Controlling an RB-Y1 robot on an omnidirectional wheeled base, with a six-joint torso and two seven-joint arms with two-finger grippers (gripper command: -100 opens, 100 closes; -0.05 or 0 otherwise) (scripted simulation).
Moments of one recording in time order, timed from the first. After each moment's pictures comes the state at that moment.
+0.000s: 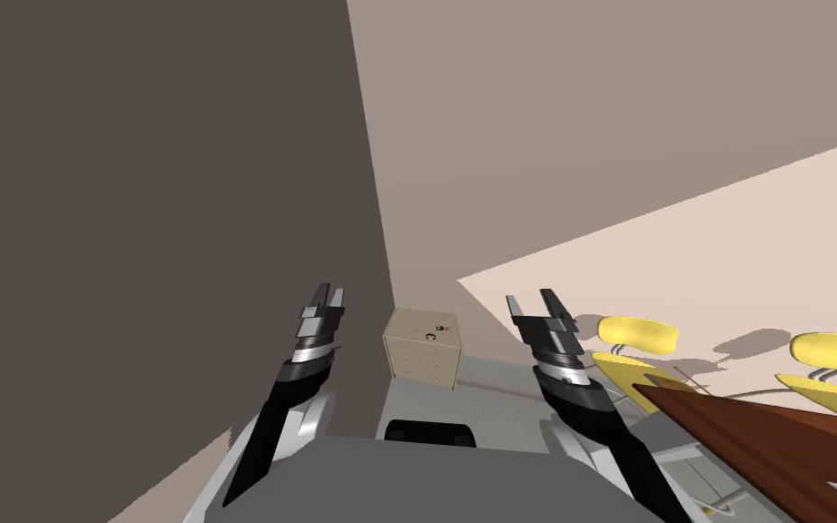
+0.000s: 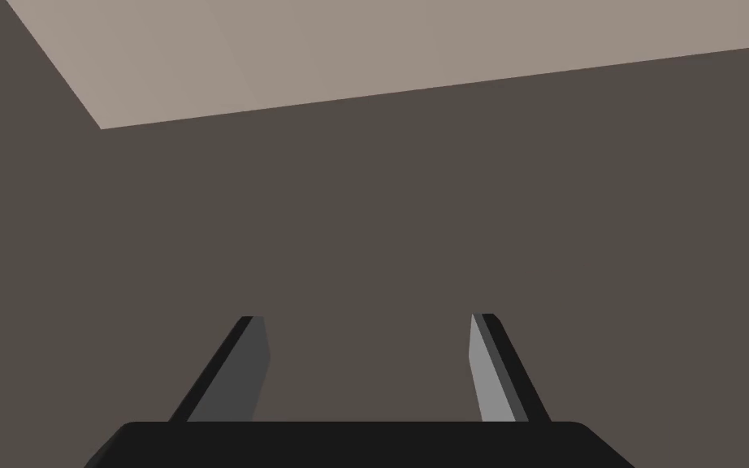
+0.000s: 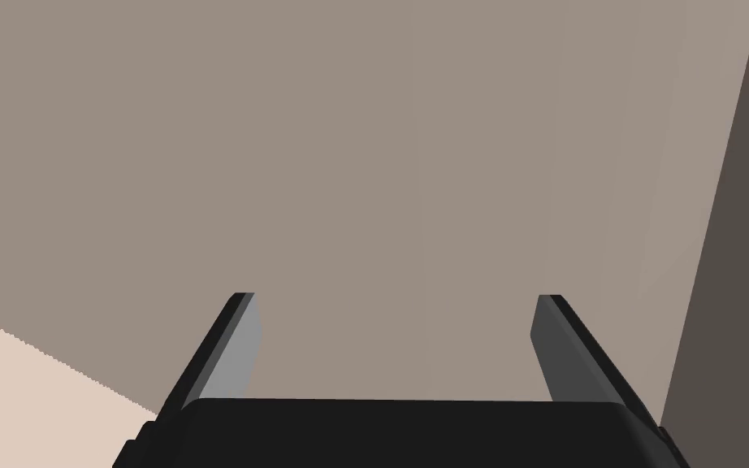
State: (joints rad) left arm 0.52 0.04 0.07 -2.30 -0.04 -0.52 0.02; right arm 0.56 -0.16 0.00 -2.24 -0.07 -0.62 -0.17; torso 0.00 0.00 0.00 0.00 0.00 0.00
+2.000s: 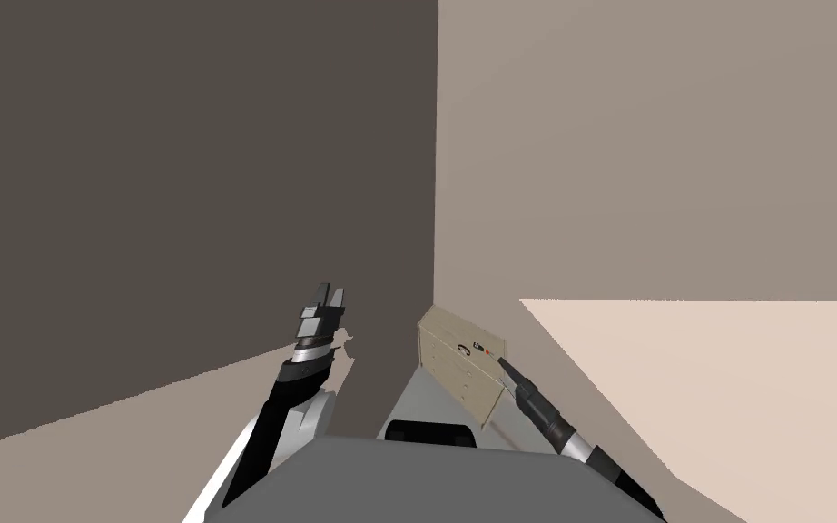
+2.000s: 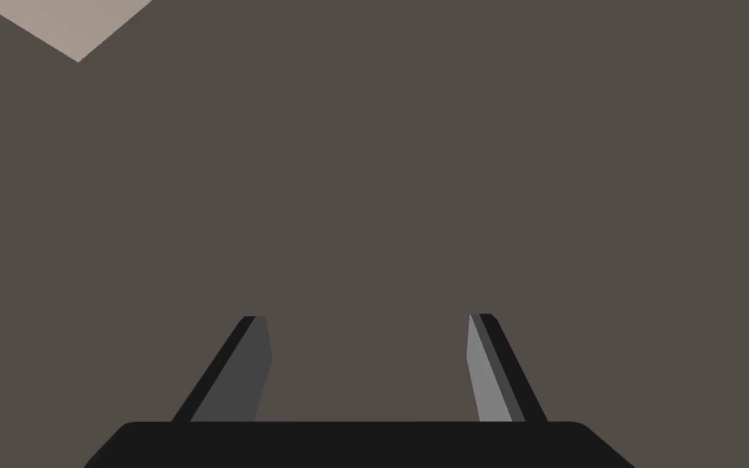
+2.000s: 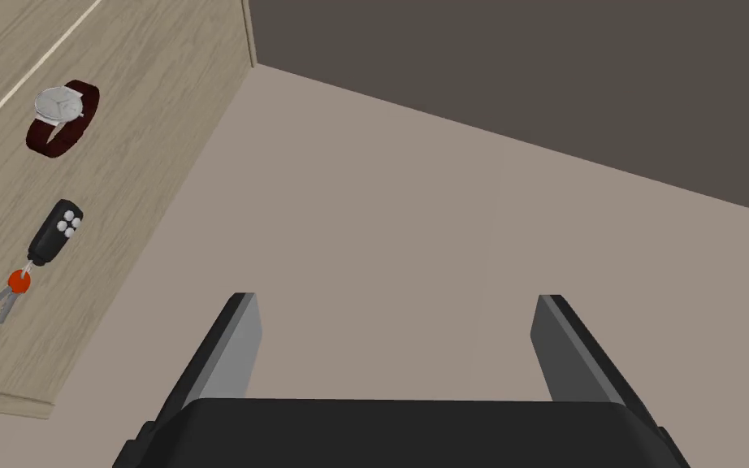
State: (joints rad) left arm 0.52 0.04 0.07 -2.30 -0.04 -0.52 0.02; right arm 0.70 -0.64 0.18 -1.82 0.13 -0.49 -0.29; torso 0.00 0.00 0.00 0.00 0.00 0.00
